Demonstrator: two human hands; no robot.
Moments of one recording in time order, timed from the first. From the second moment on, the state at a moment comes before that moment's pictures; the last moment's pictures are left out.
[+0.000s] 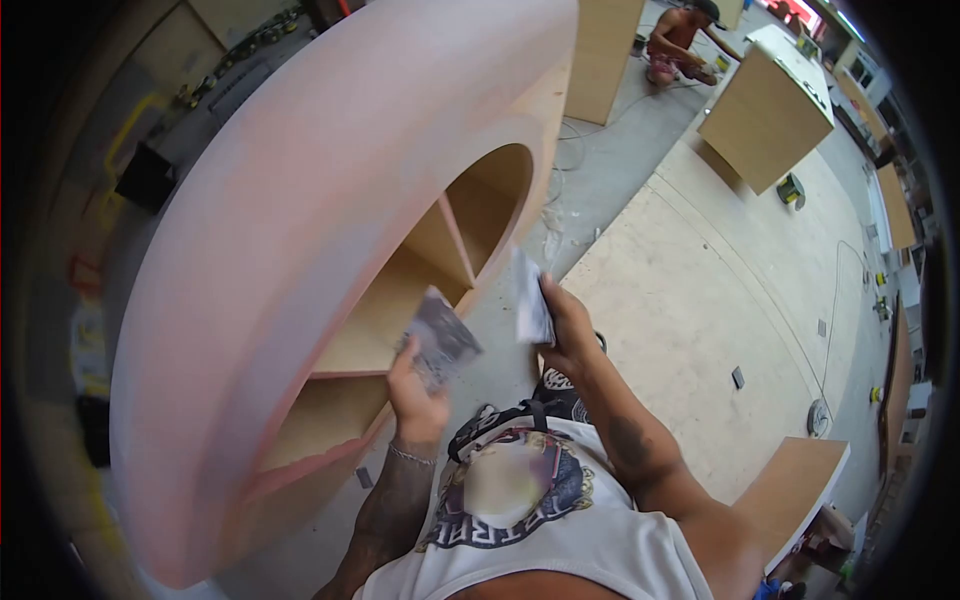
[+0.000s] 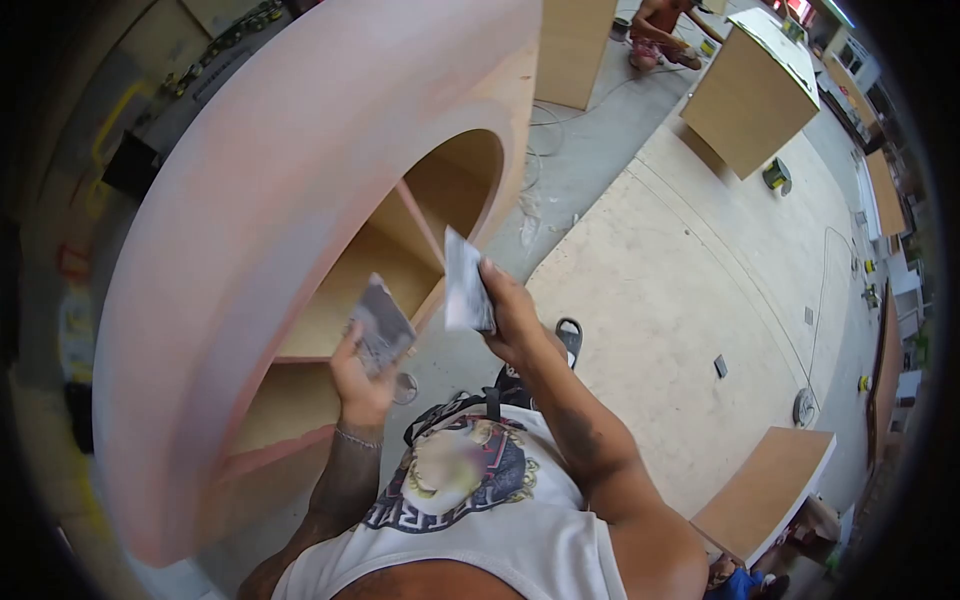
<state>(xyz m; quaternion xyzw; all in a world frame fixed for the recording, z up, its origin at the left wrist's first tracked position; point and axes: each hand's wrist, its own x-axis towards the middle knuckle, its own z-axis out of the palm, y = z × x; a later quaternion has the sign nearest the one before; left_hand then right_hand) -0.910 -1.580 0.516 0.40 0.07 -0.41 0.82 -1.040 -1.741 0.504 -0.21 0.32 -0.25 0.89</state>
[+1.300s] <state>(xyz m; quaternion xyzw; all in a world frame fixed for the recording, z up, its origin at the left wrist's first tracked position) -1.105 -1.905 0.593 0.42 0.12 -0.22 0.87 -1.111 -1.996 0.524 -0.16 0.29 0.11 0.94</state>
